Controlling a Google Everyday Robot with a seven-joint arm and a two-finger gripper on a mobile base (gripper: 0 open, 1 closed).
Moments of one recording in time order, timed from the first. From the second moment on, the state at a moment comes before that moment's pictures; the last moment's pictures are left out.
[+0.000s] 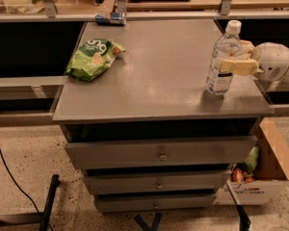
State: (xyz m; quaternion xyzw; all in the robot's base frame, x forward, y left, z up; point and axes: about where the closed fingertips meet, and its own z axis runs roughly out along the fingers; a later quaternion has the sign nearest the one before) arm 0.608 -0.216 0.934 -0.44 0.50 0.43 0.60
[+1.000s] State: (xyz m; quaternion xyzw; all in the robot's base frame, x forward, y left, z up) arm 0.602 -0.233 0.926 -0.43 0.51 0.44 0.60
